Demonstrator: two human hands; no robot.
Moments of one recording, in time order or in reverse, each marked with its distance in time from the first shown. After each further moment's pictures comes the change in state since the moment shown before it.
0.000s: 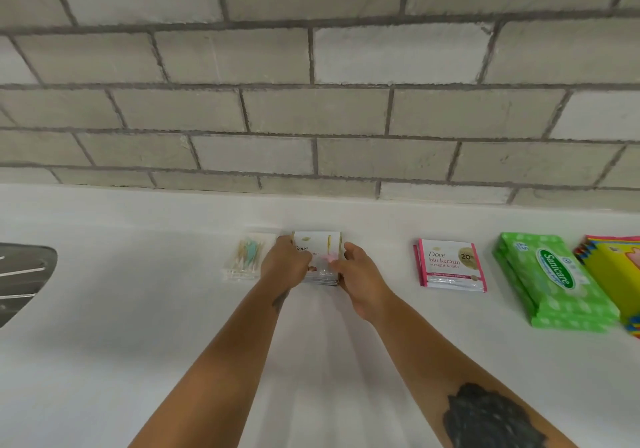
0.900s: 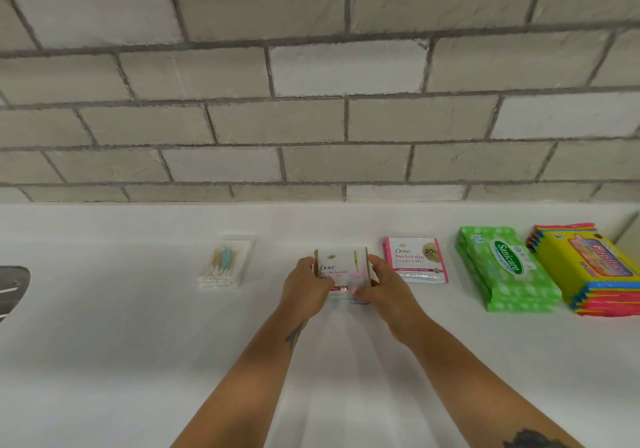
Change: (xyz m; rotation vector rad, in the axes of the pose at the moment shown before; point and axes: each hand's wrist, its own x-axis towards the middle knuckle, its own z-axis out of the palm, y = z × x) left_hand -0.060 0.028 0.051 -0.079 -0.103 0.103; right_hand -0.060 -0.001 -0.081 -0.127 0.068 -0.091
